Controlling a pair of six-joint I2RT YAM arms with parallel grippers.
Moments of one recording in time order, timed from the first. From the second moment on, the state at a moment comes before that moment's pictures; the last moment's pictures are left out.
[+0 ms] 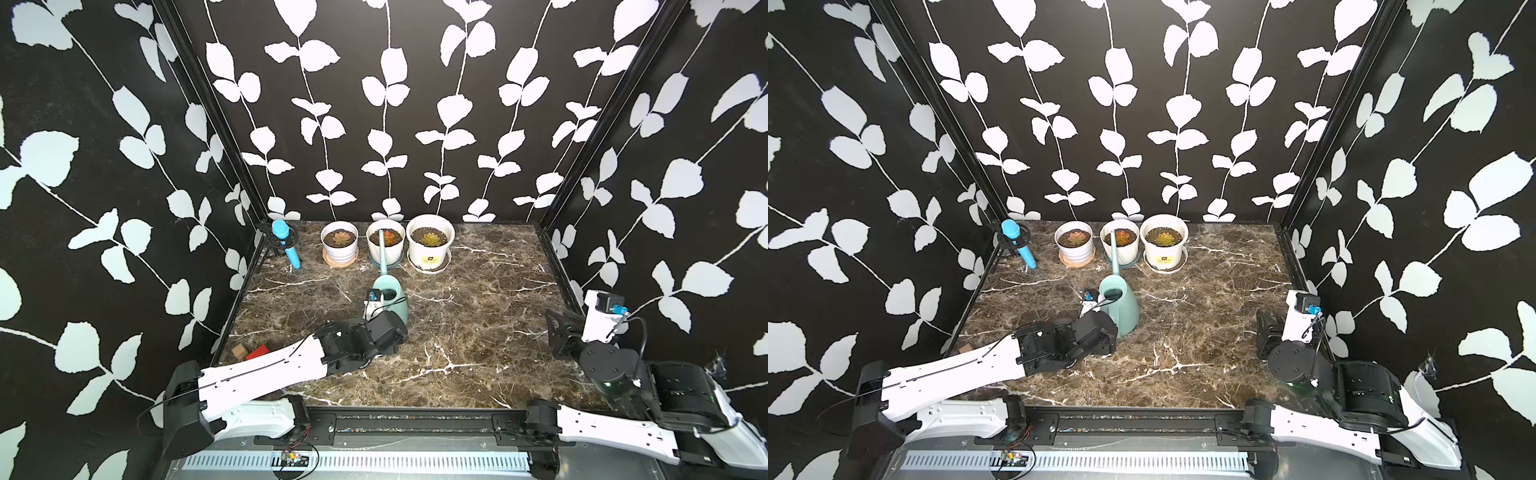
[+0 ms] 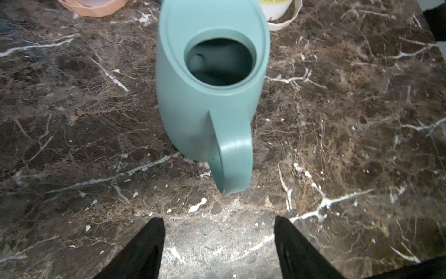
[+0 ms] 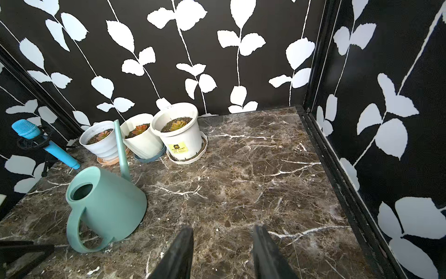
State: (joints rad) left arm -1.15 1.16 0.95 -0.81 -0.51 -0.93; right arm 1.29 0.50 1.14 -1.37 1.02 0.82
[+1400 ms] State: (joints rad) left arm -1.12 1.44 1.03 -0.71 -0.60 -0.99; right arm 1.29 0.51 1.11 -1.39 0.97 0.84
